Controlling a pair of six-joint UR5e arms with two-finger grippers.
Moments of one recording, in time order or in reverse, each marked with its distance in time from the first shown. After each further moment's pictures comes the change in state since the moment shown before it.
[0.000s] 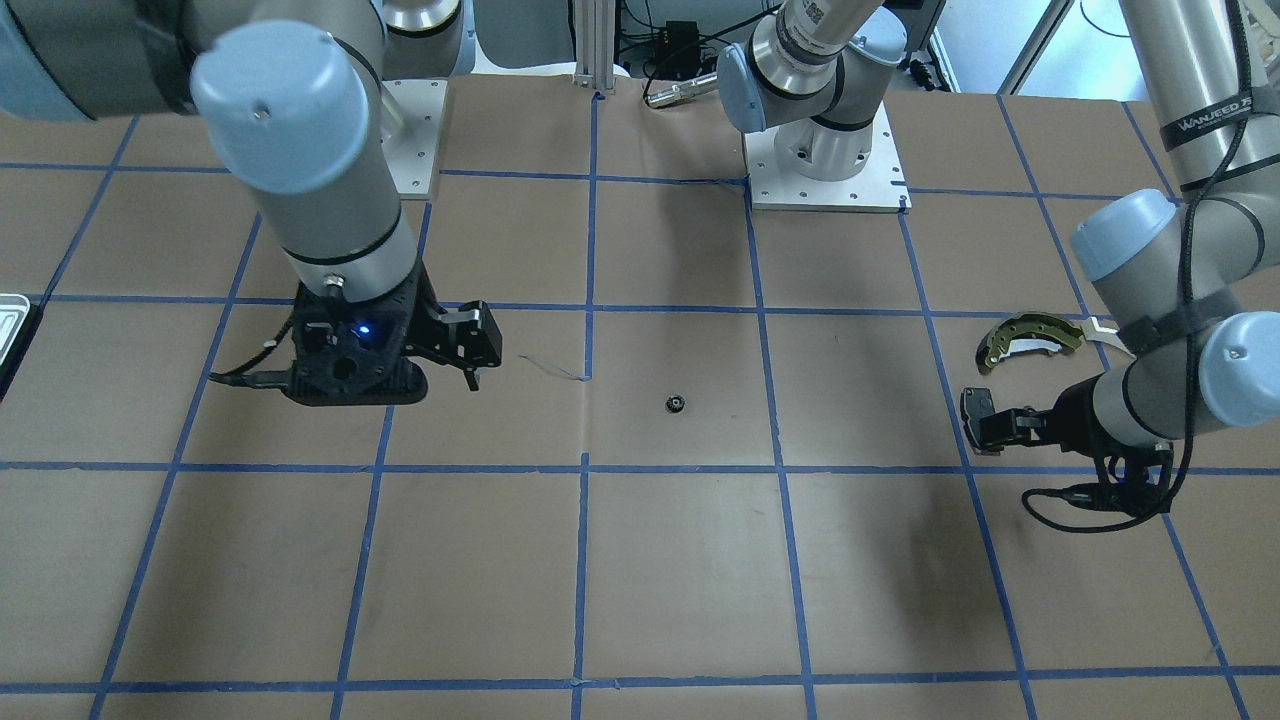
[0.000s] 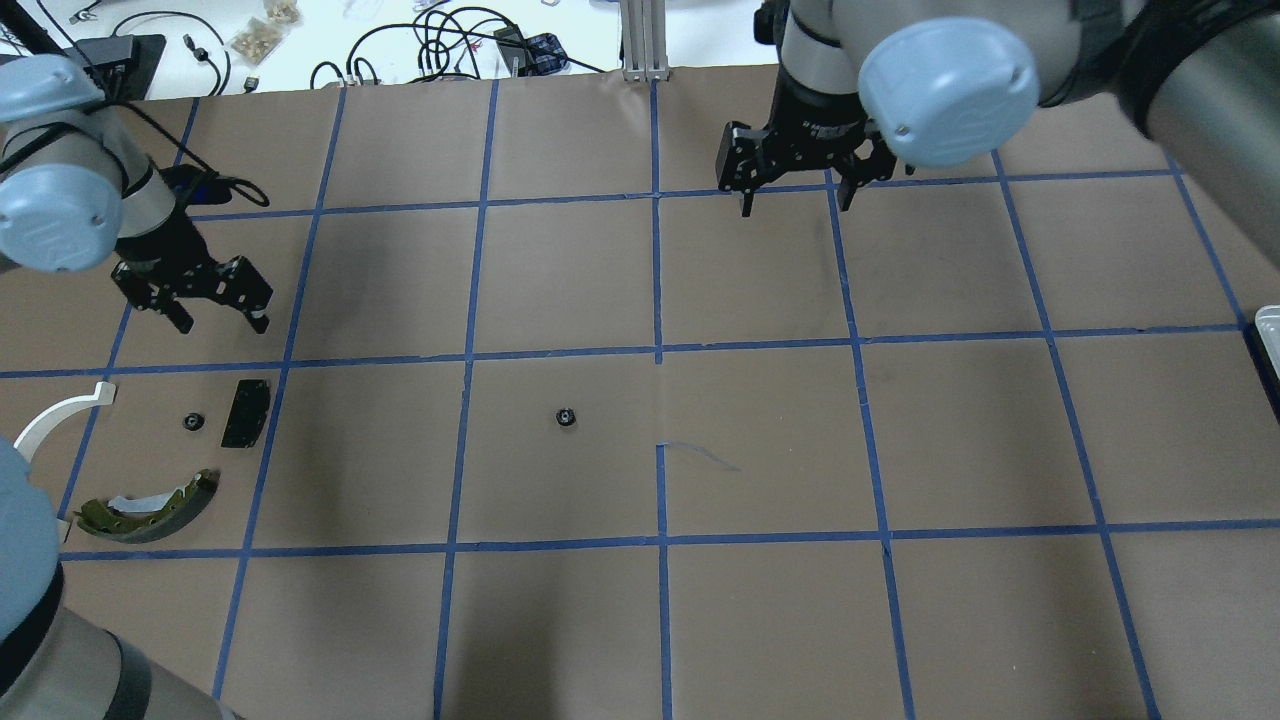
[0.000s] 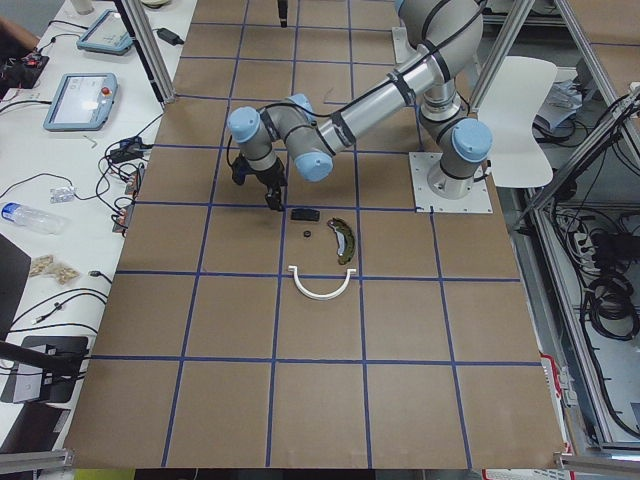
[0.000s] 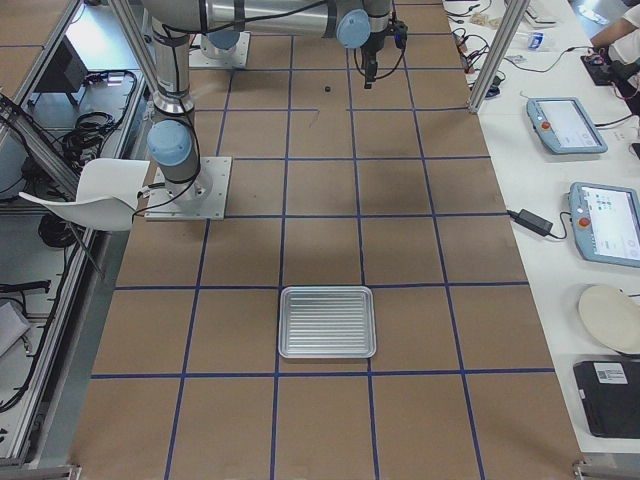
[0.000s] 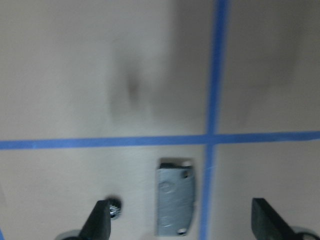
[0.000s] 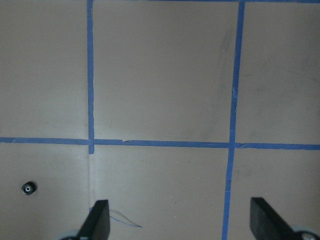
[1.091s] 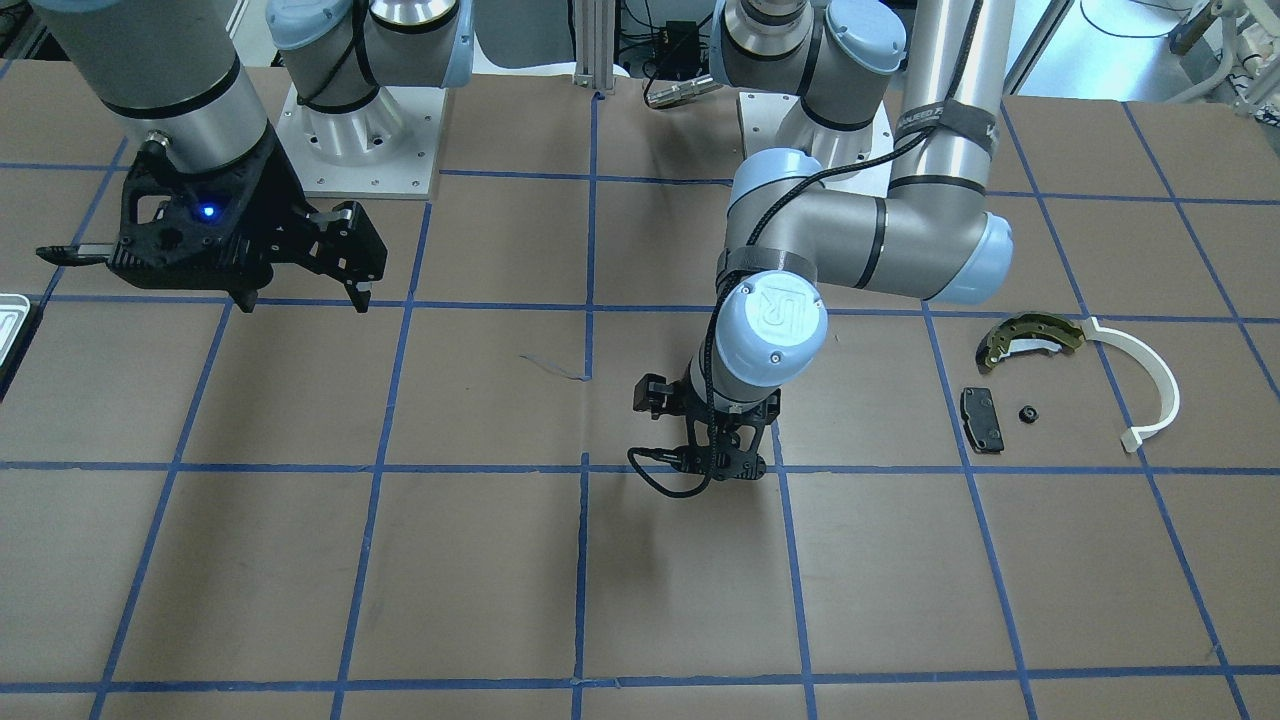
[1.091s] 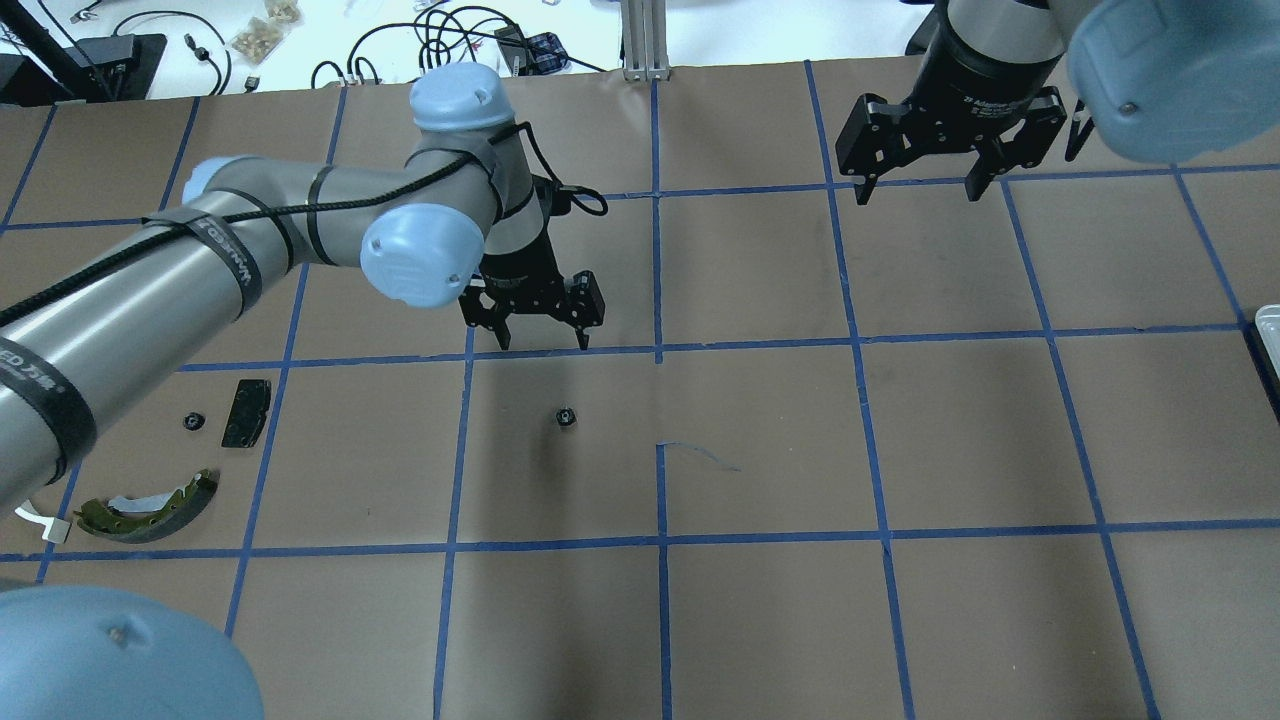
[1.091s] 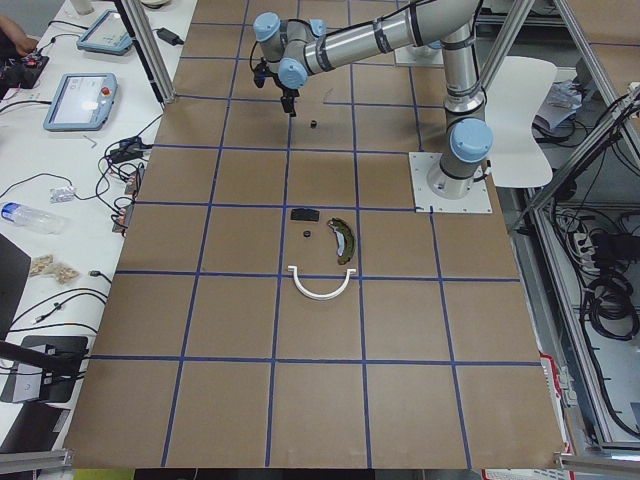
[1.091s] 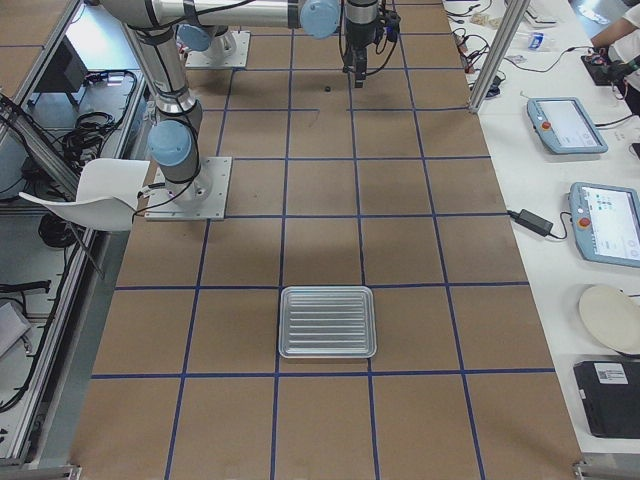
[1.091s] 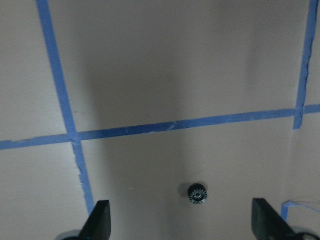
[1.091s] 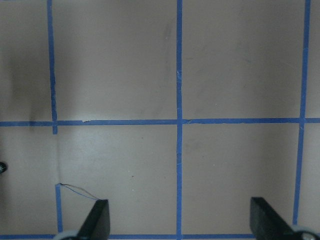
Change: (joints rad) left arm -0.529 -0.020 -0.108 0.122 -0.192 -0.477; right arm -0.131 -0.178 0.113 0.039 -0.024 -0.096
